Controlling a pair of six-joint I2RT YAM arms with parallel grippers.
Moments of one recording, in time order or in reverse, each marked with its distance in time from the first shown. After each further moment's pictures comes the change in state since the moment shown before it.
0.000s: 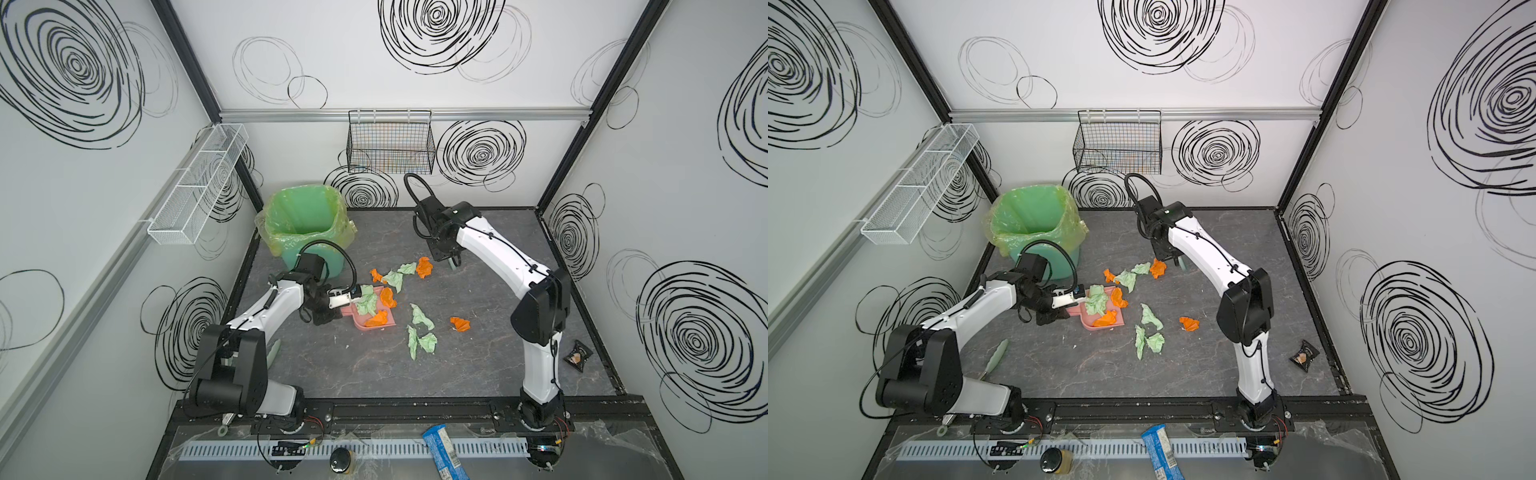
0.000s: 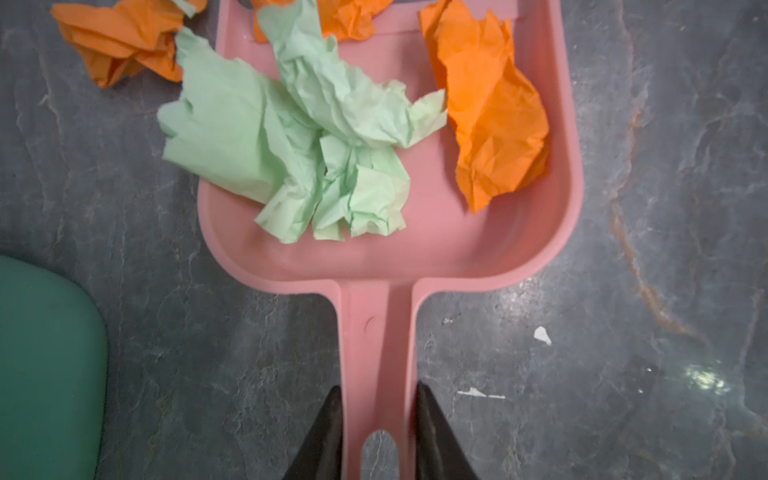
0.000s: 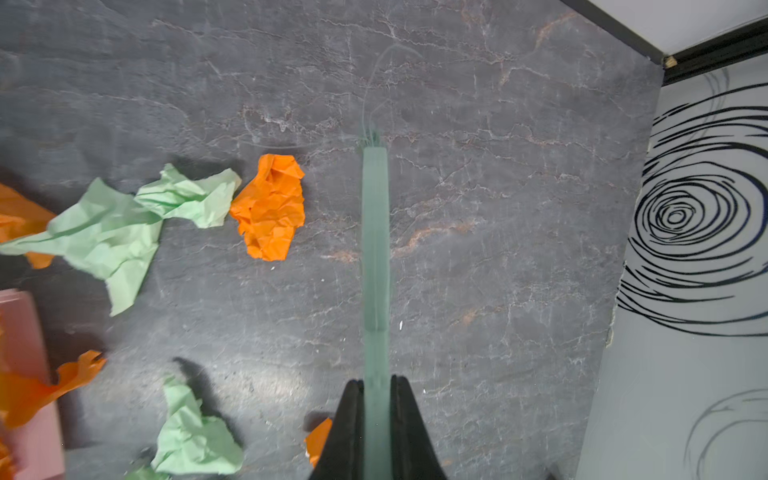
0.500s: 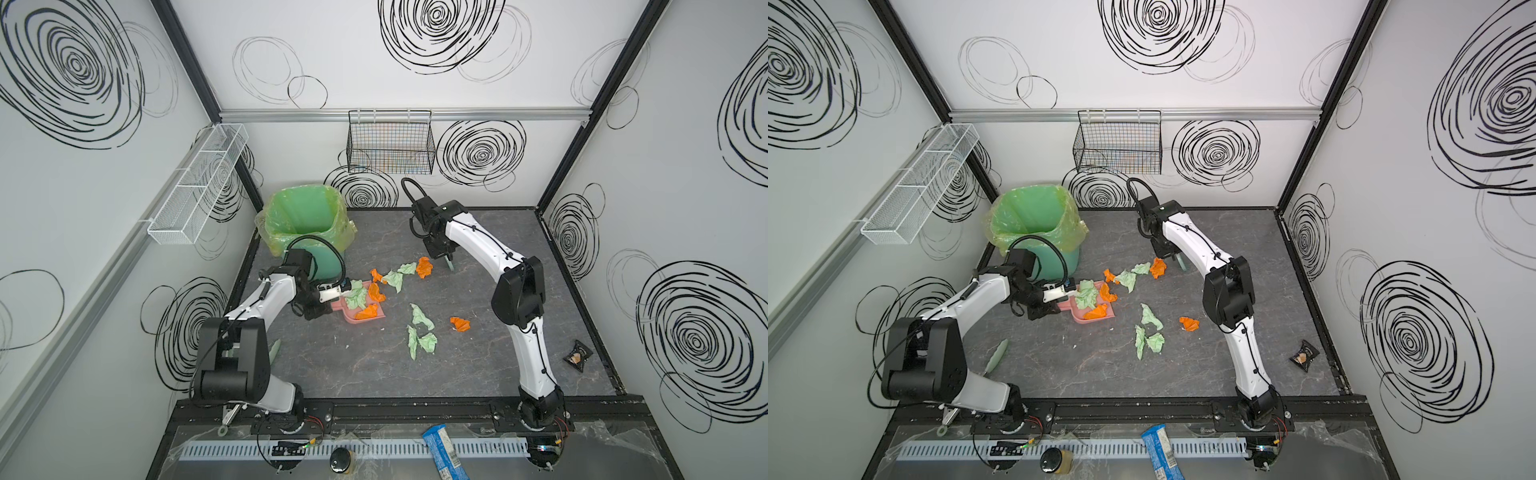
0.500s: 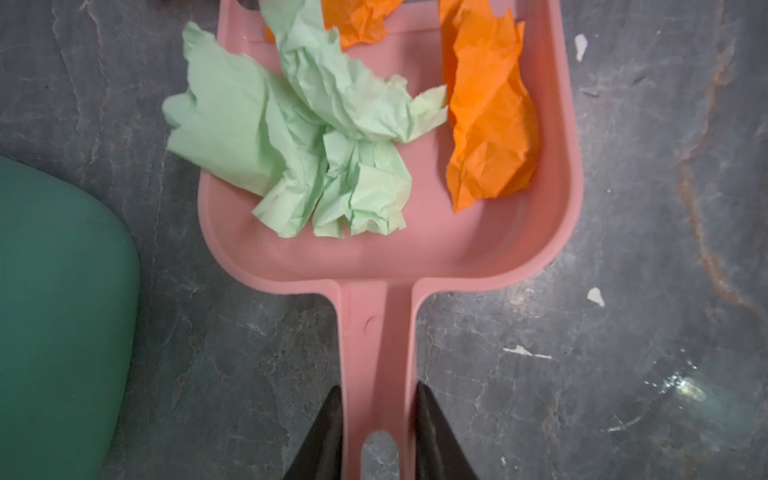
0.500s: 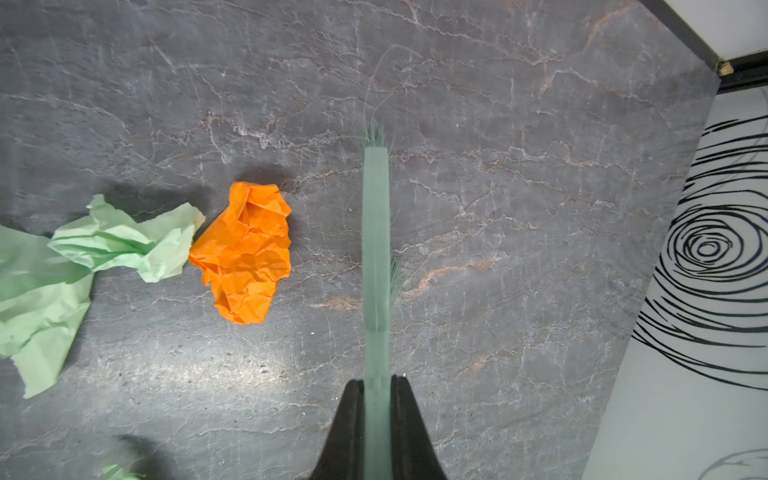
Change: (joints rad) left arm 0.095 0.077 0.073 -0.027 -0.018 0.048; right arm -0.032 0.185 0.130 0.001 -0.016 -0.076
